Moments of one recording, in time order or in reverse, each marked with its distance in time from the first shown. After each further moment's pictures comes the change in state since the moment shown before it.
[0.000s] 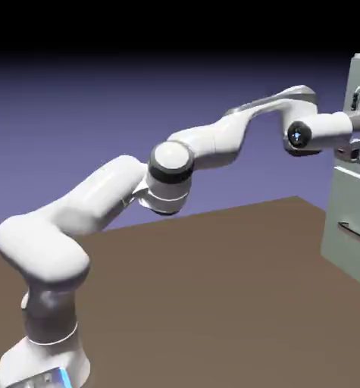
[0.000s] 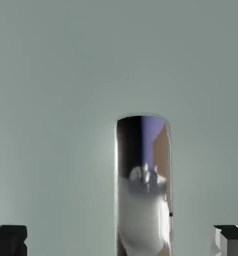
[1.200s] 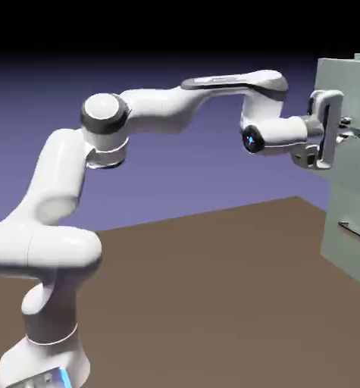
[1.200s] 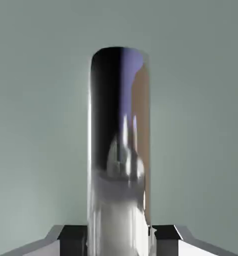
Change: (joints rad) arm 0.746 -0.347 -0.344 -1.040 0.558 -0.294 -0.750
